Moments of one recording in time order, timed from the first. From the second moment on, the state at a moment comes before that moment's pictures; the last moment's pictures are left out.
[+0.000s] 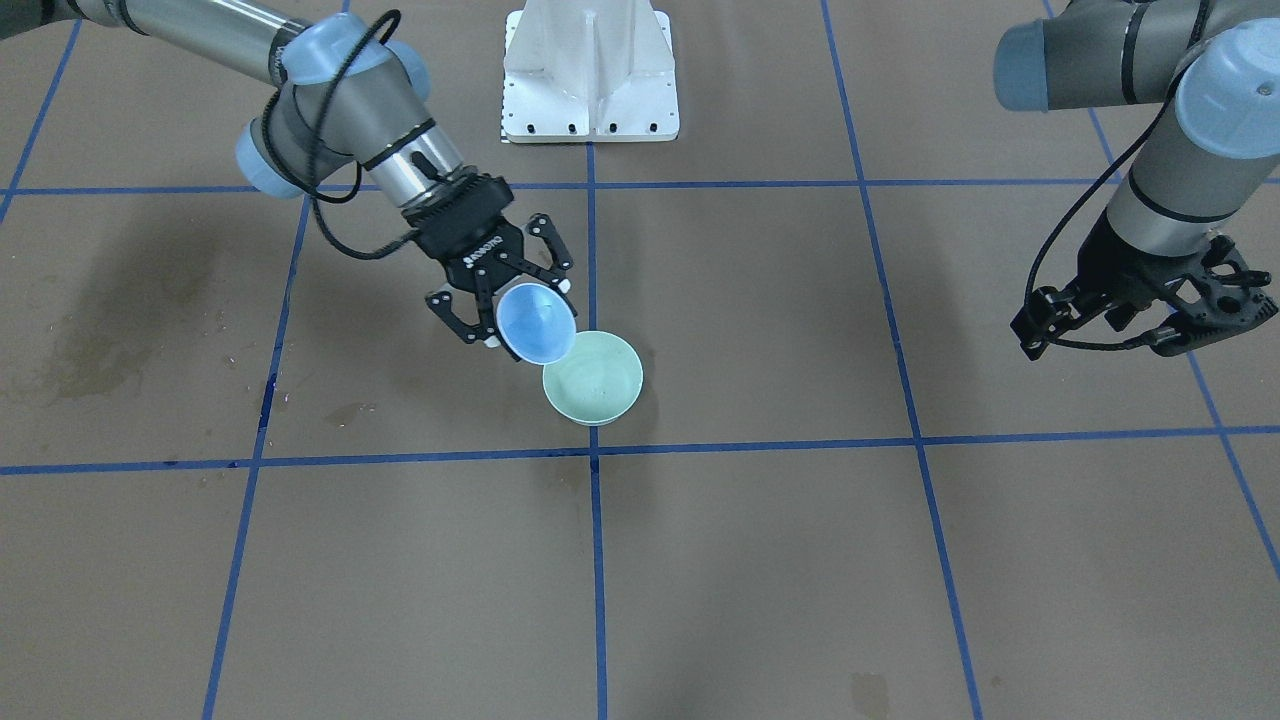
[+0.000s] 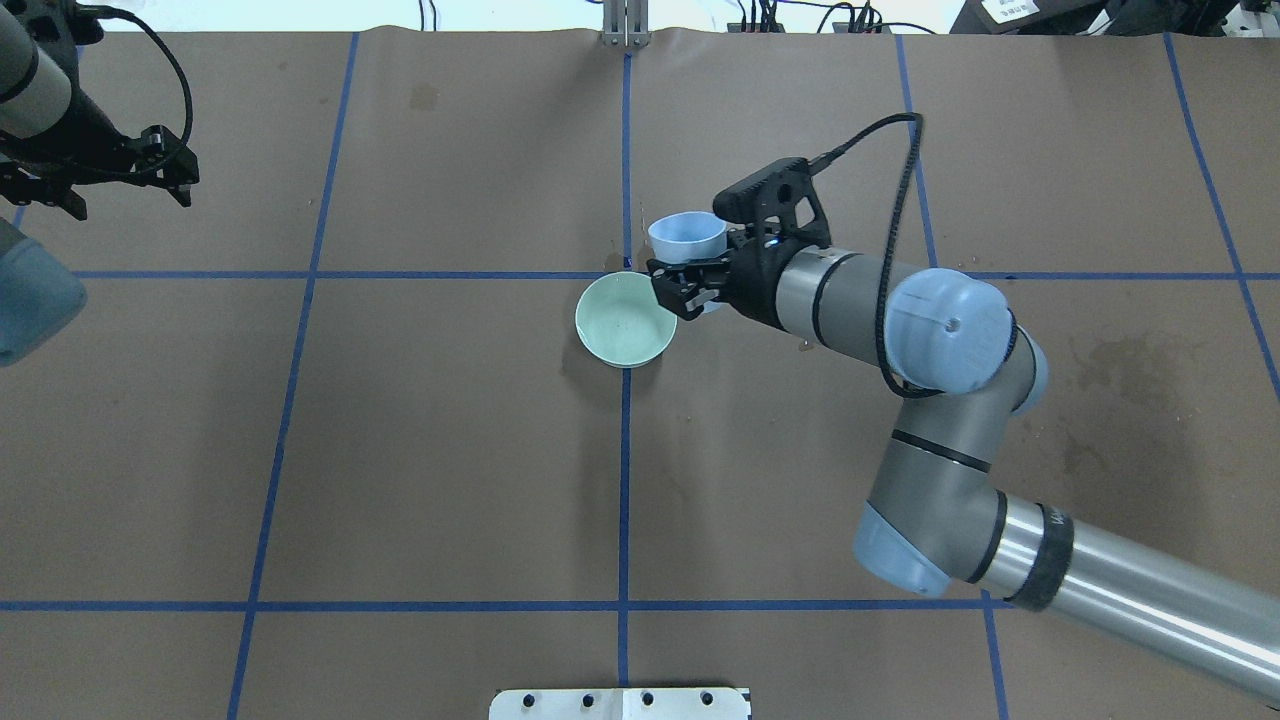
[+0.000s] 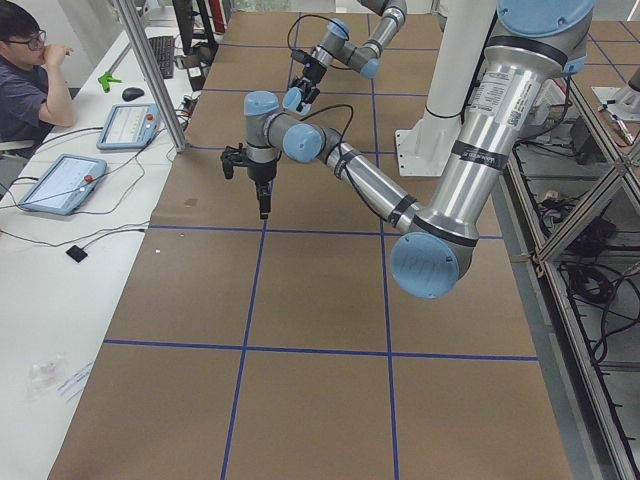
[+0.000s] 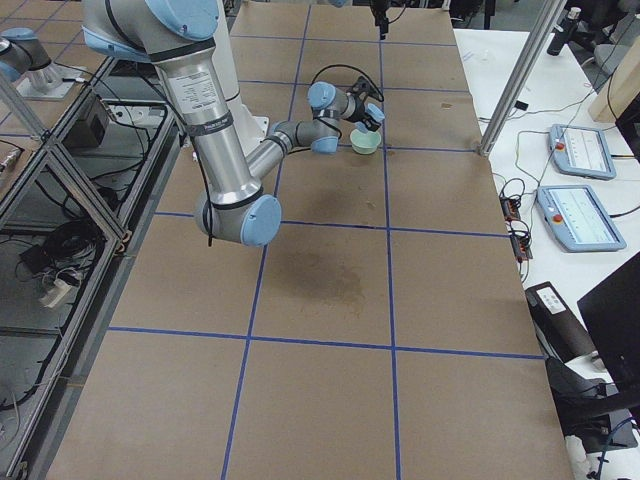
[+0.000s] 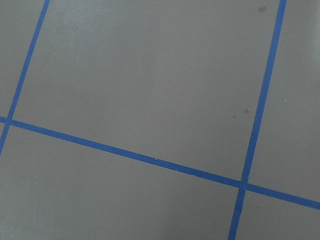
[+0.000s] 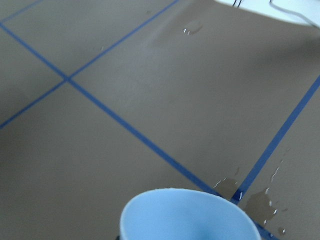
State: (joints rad) left arm -1.06 -1.92 -1.86 -1.39 -2.04 -0.91; right arm 0.53 -1.16 1.71 -0.63 1.40 0.79
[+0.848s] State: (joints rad) left arm -1.06 -1.93 -1.93 -1.34 -2.04 -0.92; right arm 0.44 -1.59 1.71 -0.58 0.55 1.13
